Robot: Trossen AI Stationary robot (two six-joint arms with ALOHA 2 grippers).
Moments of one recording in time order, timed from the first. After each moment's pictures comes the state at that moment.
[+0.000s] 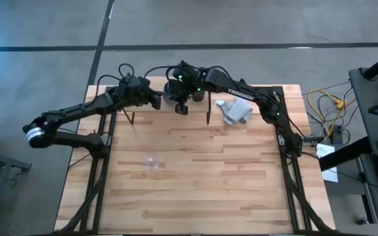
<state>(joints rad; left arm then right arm) 0.60 1.11 0.80 -0.12 0.00 -0.40 -0.33 2.24 2.35 -0.91 -0.14 -0.33</state>
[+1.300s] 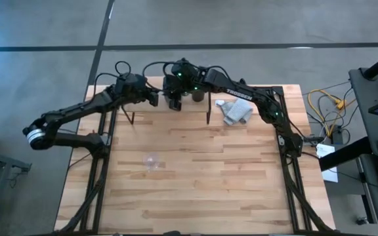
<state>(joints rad) 0.69 1.11 0.78 -0.12 0.02 -0.36 -0.33 2.25 2.36 -0.74 -0.10 -0.32</state>
